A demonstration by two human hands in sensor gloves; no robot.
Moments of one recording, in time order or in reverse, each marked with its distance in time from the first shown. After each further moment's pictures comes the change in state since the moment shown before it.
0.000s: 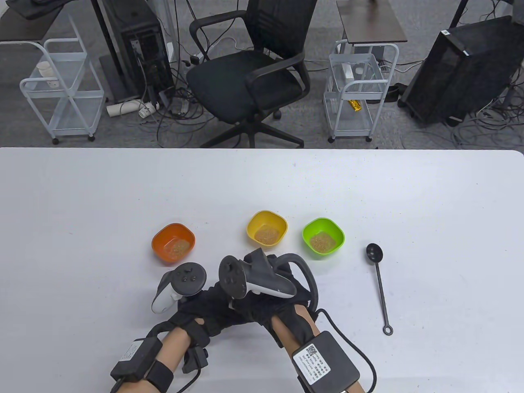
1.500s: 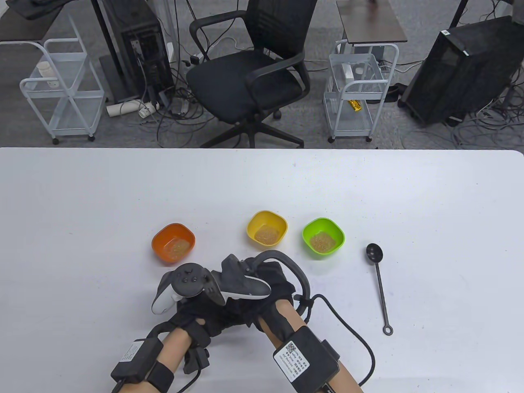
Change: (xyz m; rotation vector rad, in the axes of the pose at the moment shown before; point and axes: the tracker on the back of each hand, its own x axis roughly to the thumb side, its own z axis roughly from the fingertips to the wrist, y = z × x) left_hand 0.002 -0.001 0.000 0.027 0.013 -0.034; right_hand 0.021 0.007 -0.015 0.030 -0.006 0.298
